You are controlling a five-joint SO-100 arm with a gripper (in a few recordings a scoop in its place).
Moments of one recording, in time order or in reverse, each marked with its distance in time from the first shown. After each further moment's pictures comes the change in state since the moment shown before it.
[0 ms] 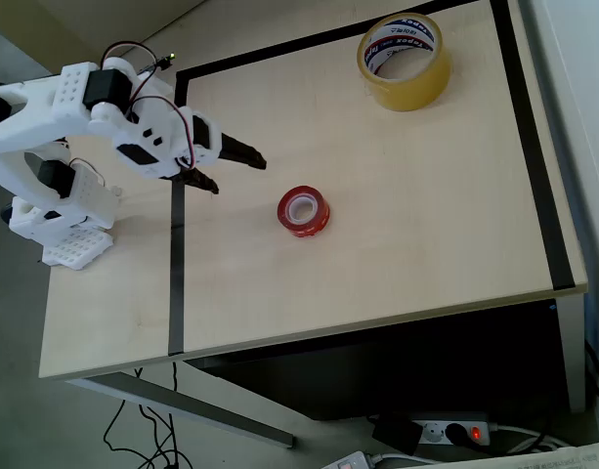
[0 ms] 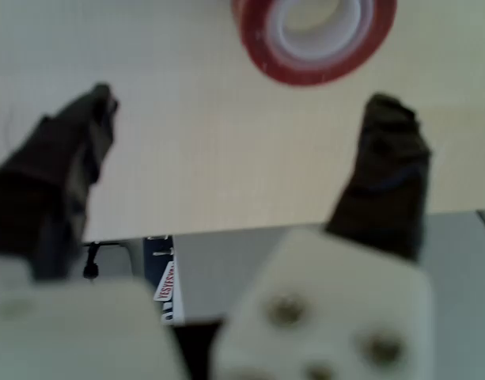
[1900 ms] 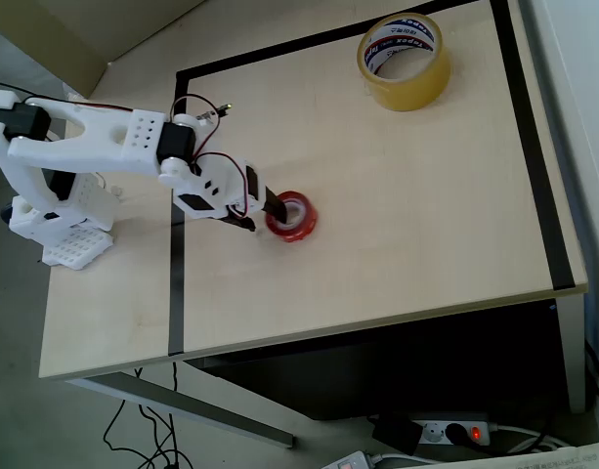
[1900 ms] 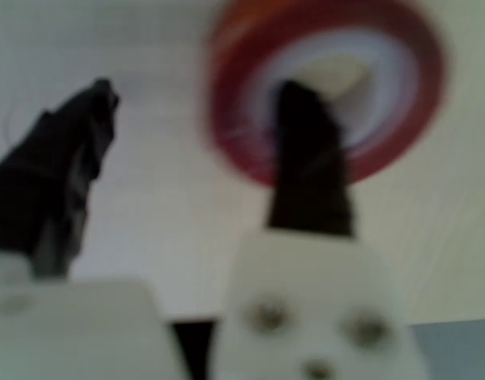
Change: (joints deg) arm 3.1 -19.7 3.8 -18.2 0.3
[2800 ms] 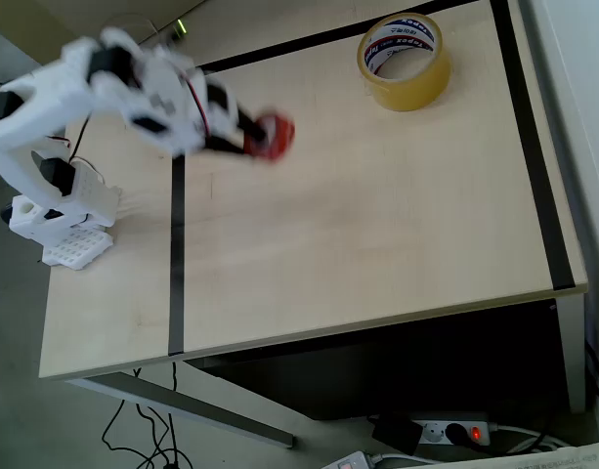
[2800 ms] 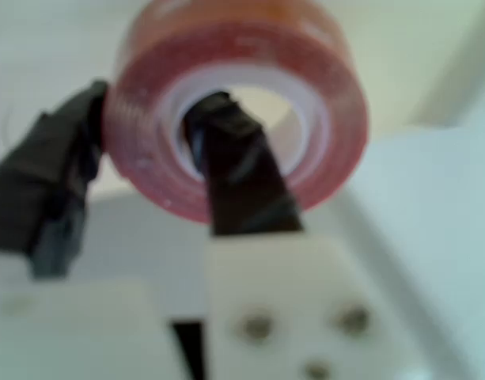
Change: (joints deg) arm -10.0 13.2 -27.1 14.0 0.6
